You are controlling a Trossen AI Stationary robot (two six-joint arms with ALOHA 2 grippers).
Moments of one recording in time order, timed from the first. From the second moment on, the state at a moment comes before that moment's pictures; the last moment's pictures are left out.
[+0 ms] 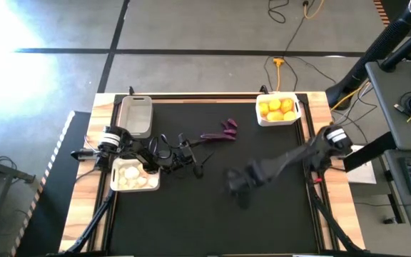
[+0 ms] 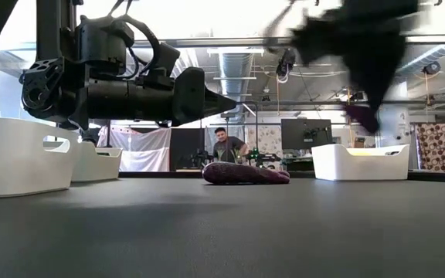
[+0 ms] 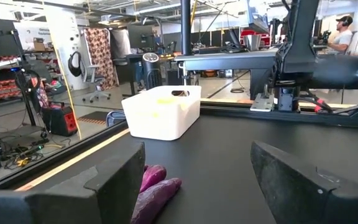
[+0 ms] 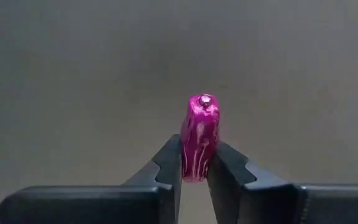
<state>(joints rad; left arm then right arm) -0.11 2.02 0.56 1.55 -0.56 0.09 0.35 1.80 1.34 -1.02 0.02 0.83</state>
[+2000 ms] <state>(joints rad) -0.13 2.02 0.54 1.47 -0.57 0.03 0.09 1.58 1.10 -0.80 0.31 0.54</state>
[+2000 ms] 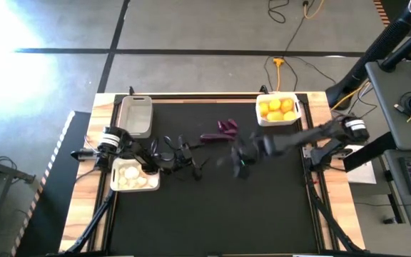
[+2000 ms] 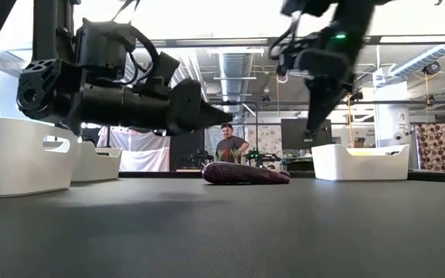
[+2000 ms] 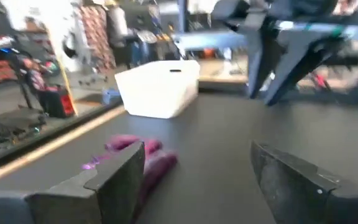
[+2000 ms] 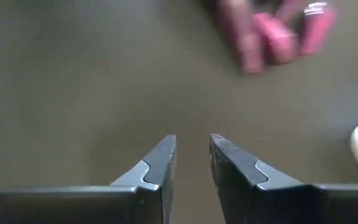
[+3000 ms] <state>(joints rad) 0.13 1.78 0.91 0.25 -0.22 -0.11 0.35 1.91 0.56 0.55 0.46 0.26</state>
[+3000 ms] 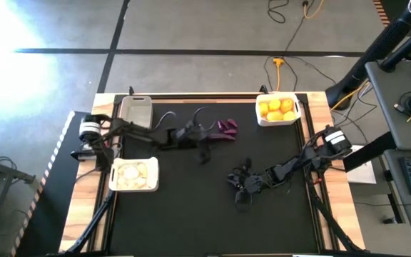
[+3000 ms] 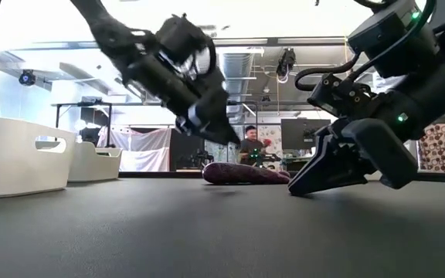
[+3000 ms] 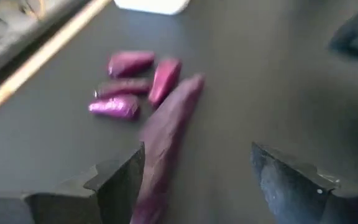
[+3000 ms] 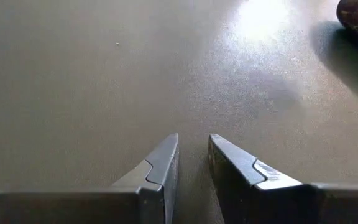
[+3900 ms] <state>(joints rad) 0.22 2.02 0.95 0.37 -0.05 -0.03 0.33 1.96 0.56 0.59 0.49 0.23</state>
